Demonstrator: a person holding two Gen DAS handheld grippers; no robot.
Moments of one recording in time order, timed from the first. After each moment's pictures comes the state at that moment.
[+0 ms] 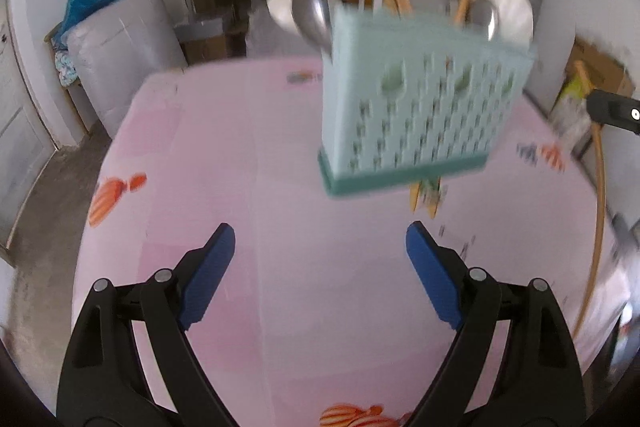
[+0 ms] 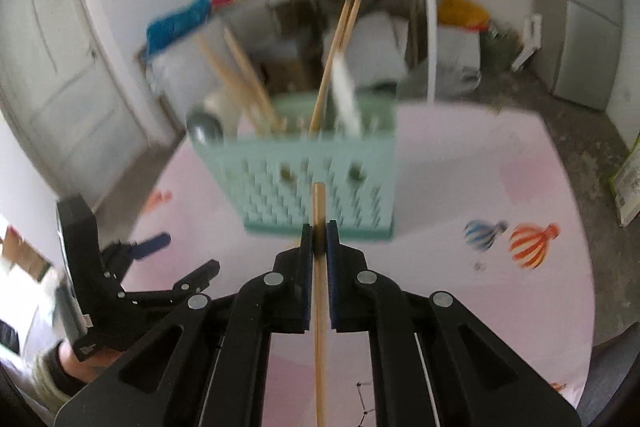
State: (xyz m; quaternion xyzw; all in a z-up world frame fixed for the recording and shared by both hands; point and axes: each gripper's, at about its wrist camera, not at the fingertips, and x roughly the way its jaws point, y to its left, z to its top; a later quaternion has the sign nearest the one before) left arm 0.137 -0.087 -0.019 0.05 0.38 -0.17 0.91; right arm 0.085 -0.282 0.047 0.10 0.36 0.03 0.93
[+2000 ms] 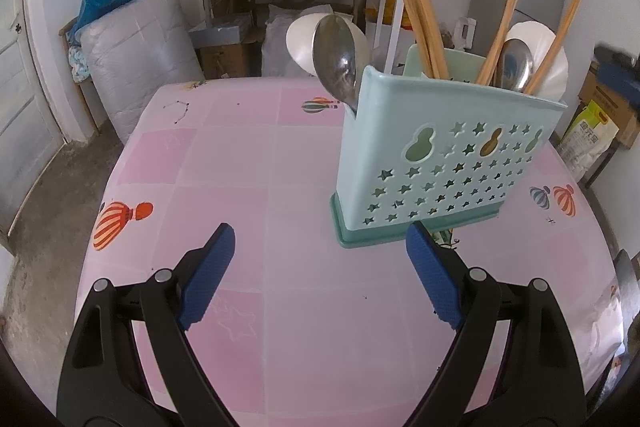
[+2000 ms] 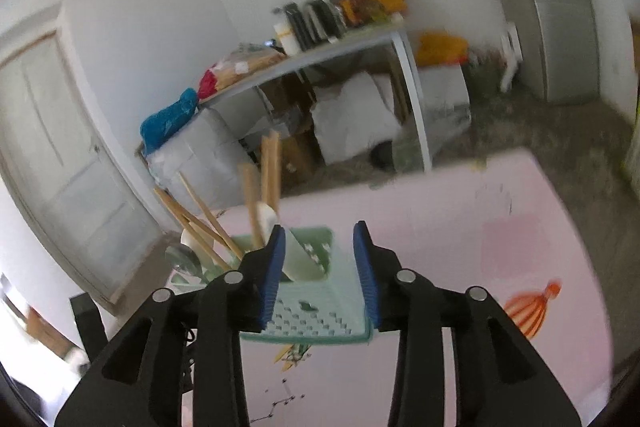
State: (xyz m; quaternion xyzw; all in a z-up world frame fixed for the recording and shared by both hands) left arm 0.166 -0.091 -0.011 0.03 0.38 -0.15 0.91; right arm 0.124 -0.367 0.060 0.21 0.27 0.02 0.94
